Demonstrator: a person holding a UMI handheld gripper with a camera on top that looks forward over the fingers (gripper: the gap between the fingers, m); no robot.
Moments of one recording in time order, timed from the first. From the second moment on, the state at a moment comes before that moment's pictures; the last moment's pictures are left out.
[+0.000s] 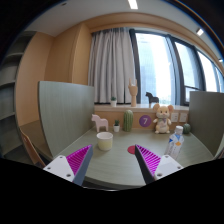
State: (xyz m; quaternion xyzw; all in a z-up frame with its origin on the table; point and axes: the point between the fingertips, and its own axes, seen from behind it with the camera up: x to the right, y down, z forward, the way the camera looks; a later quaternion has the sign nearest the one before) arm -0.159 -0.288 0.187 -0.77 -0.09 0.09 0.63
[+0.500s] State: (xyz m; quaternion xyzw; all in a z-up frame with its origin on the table) arm -0.003 -0.263 0.107 -0.77 0.01 0.00 0.64
